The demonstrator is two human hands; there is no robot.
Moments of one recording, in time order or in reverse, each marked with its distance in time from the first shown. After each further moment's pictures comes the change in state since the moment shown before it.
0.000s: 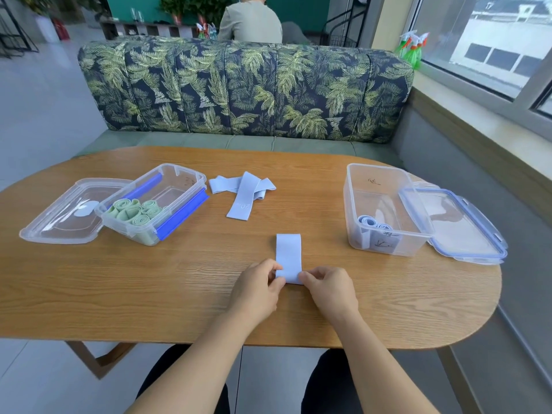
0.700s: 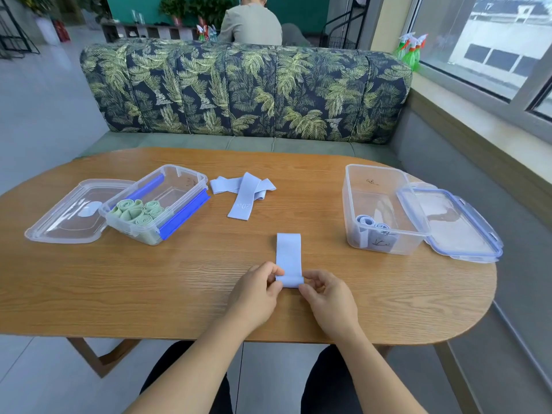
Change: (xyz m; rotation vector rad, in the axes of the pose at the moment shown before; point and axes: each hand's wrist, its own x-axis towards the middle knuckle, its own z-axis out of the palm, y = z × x) left_hand -0.007 -0.008 0.002 -0.021 -0.012 0.047; right_hand -0.019 0.019 0.004 0.022 0.015 -0.192
